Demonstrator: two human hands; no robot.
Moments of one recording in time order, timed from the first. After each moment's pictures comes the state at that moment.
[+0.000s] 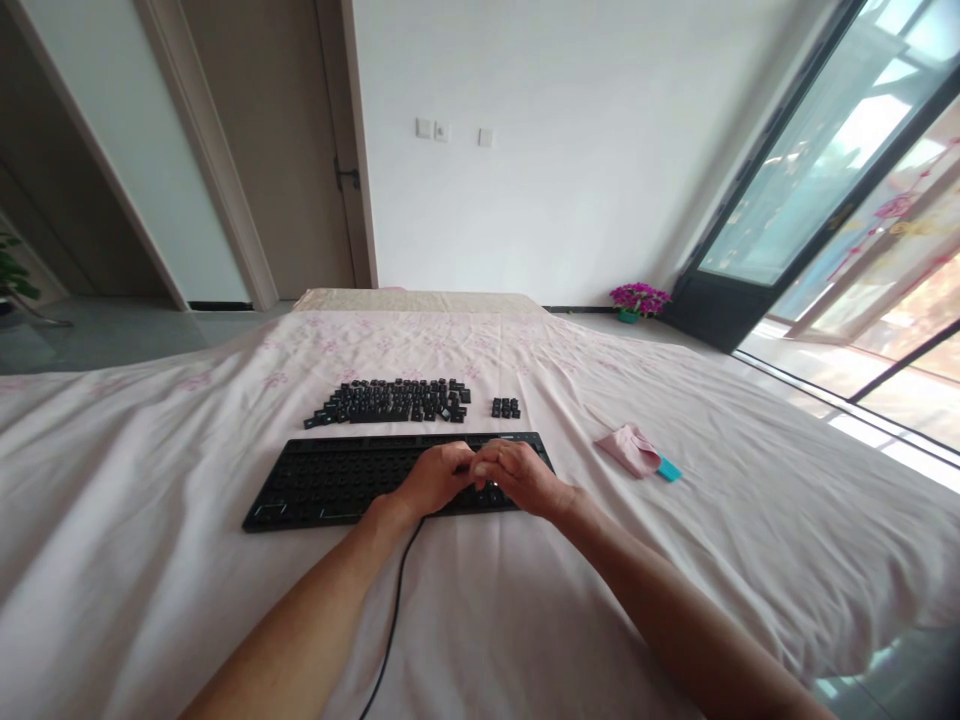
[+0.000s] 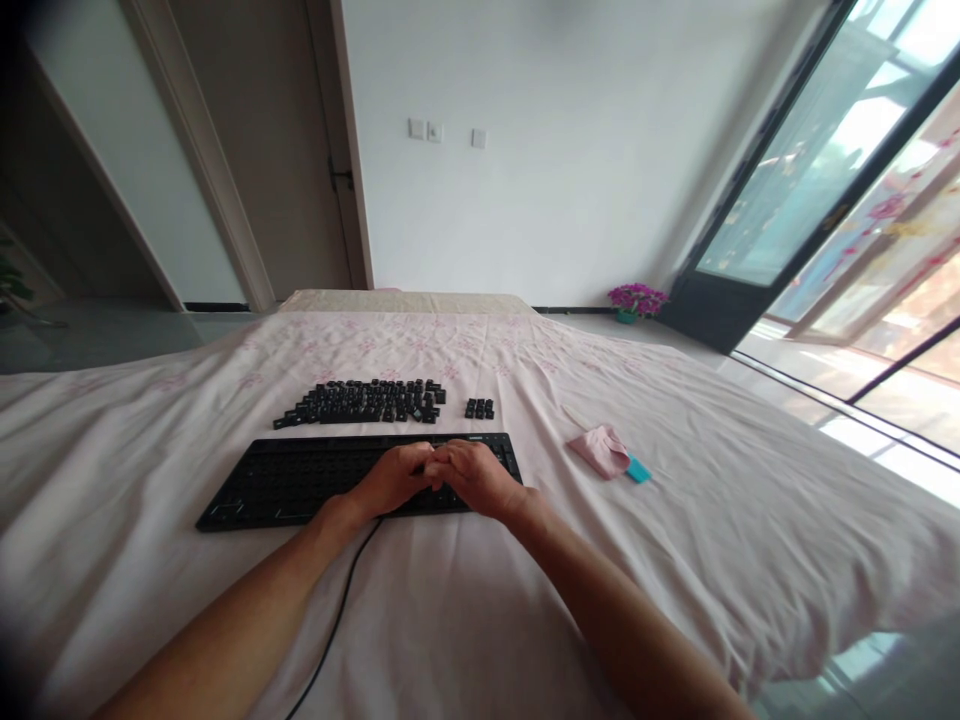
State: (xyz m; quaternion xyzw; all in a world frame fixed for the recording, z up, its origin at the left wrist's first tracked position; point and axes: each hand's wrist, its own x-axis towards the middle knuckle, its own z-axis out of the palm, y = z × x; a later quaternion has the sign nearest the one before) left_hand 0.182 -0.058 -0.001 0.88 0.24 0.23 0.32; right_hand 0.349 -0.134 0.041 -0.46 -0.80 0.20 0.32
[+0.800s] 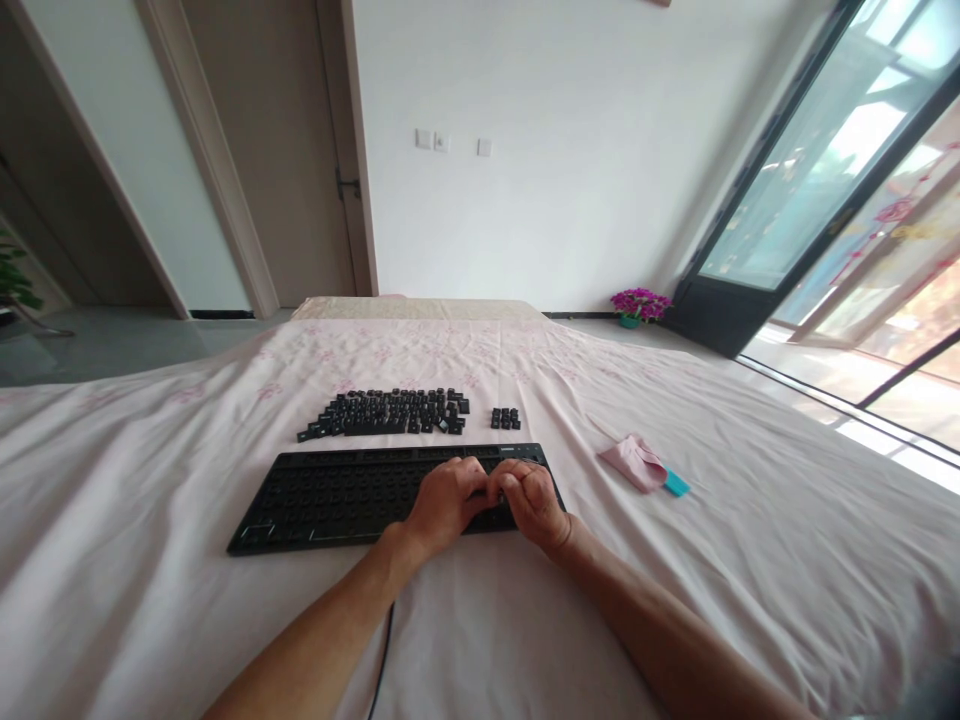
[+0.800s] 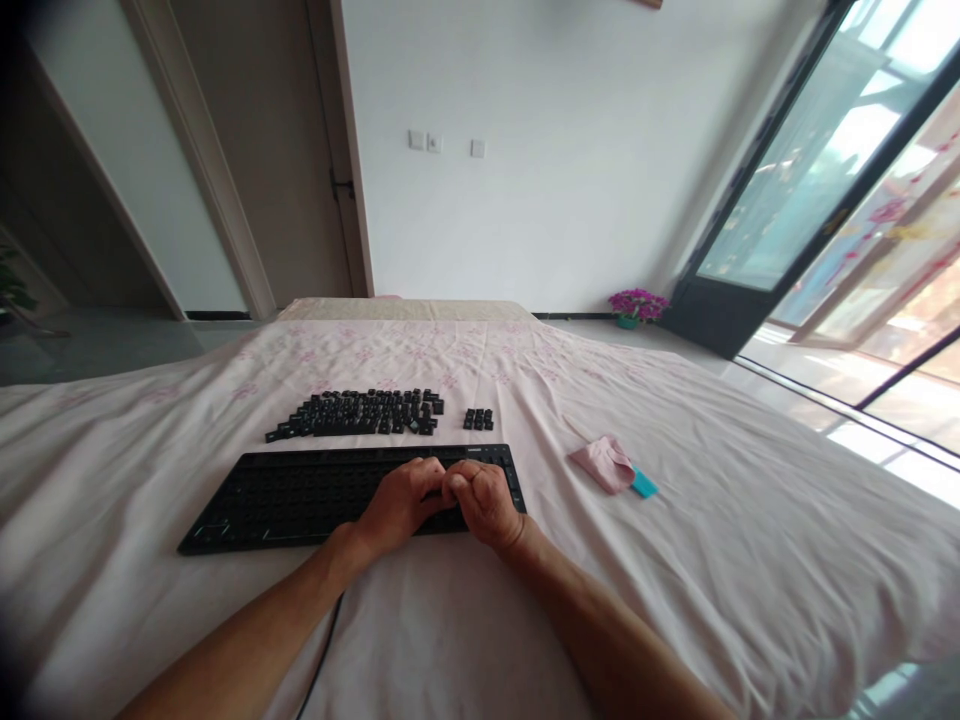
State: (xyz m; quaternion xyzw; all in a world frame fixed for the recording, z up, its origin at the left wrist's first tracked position) left_hand 0.198 -0.076 -0.003 0.90 0.25 0.26 0.24; right_hand 0.353 -0.142 0.011 -0.47 -0.72 0.13 0.48
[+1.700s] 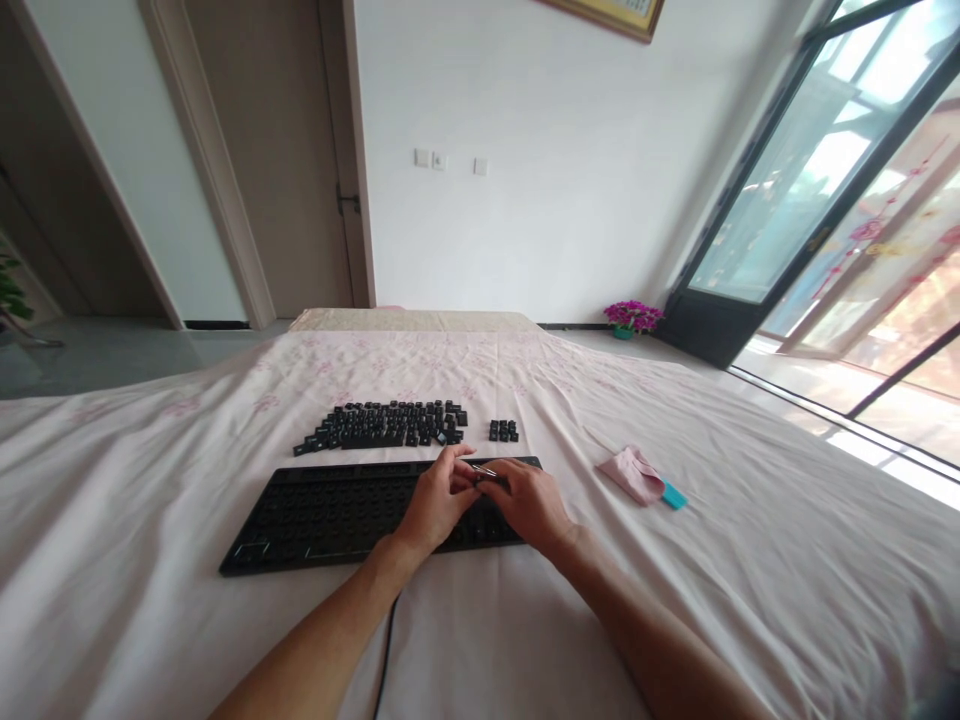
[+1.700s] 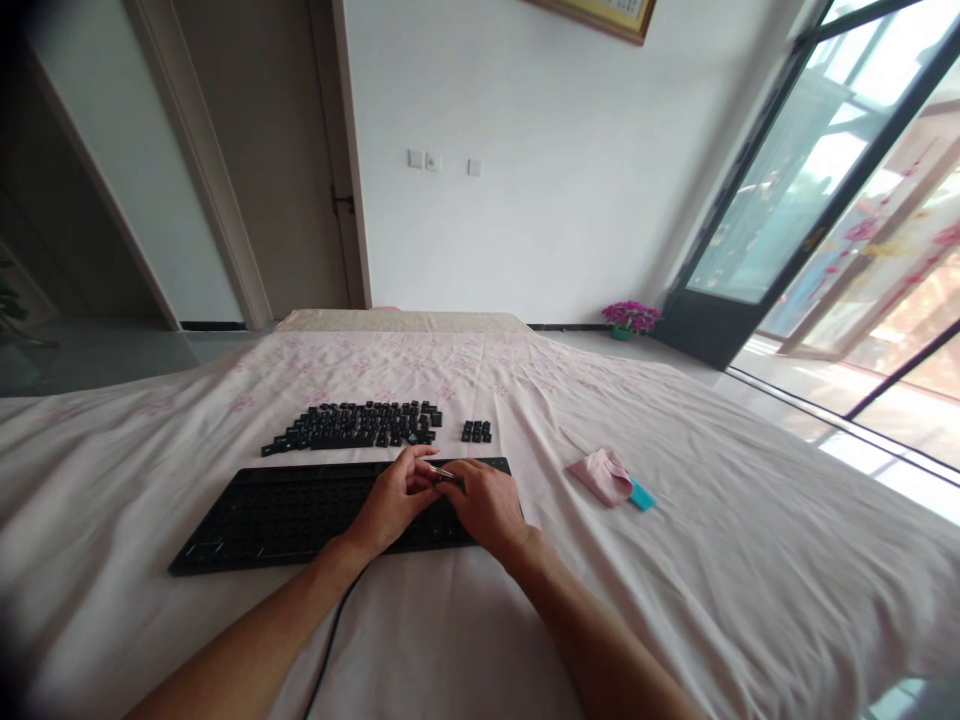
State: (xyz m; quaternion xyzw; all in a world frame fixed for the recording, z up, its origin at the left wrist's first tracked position) left_hand 0.200 -0.066 -0.009 0.70 0.28 0.40 0.53; right_hand 0.350 -0.135 0.031 -0.66 -0.70 0.02 0.27
